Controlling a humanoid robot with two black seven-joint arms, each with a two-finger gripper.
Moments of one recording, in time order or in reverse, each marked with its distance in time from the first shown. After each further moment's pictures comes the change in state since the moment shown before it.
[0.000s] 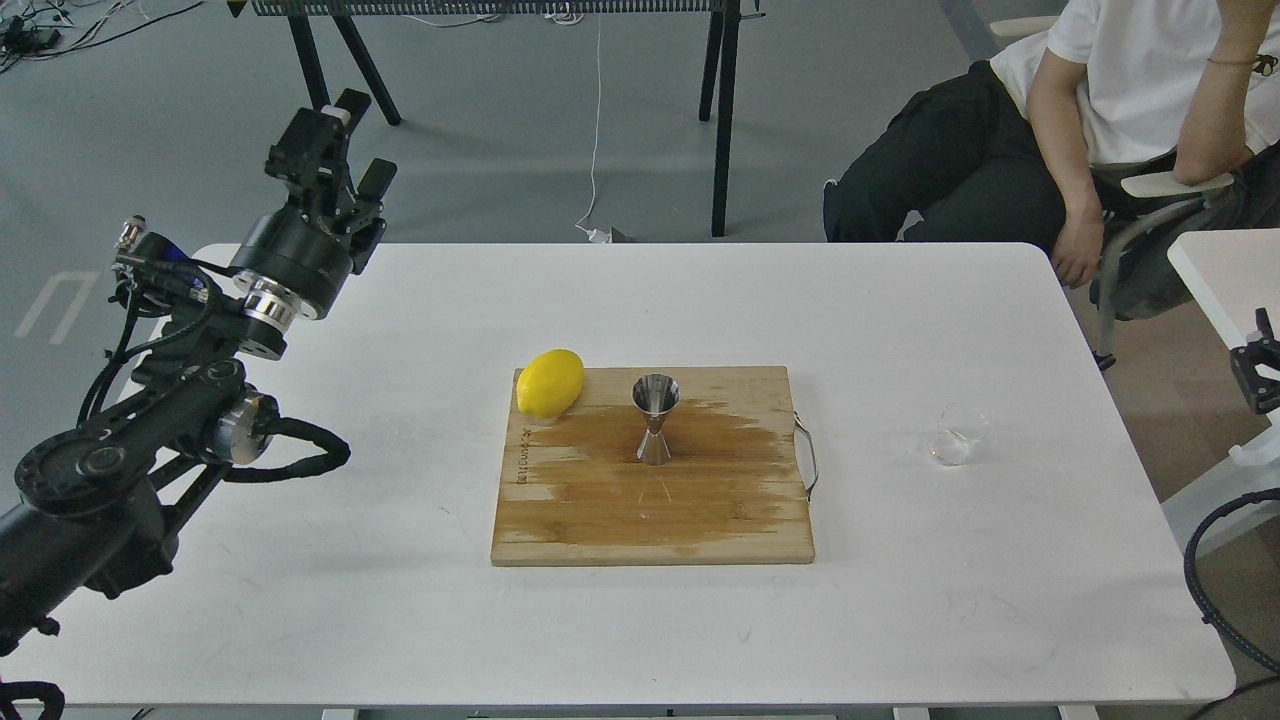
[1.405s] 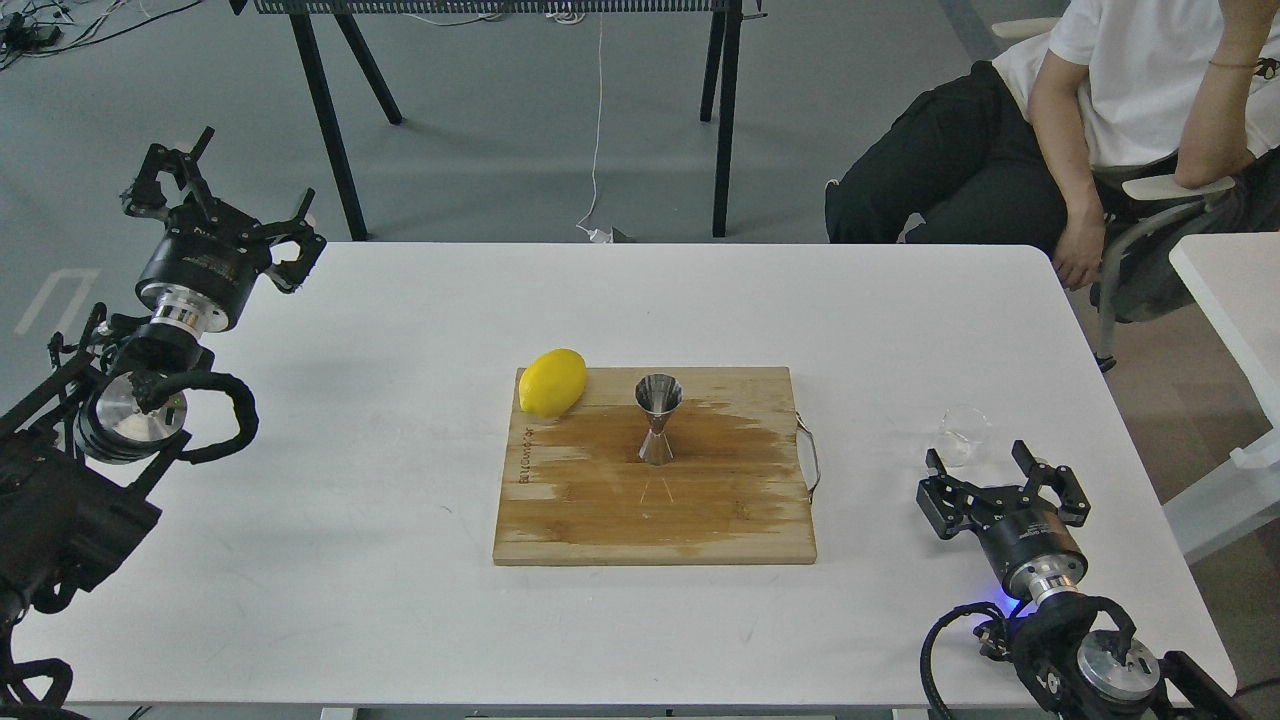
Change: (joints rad) left arm -0.016 -0.005 -0.099 0.295 -0.661 -0.393 0.201; right arm -0.106 0.441 -0.088 0.042 0.083 -0.074 -0.112
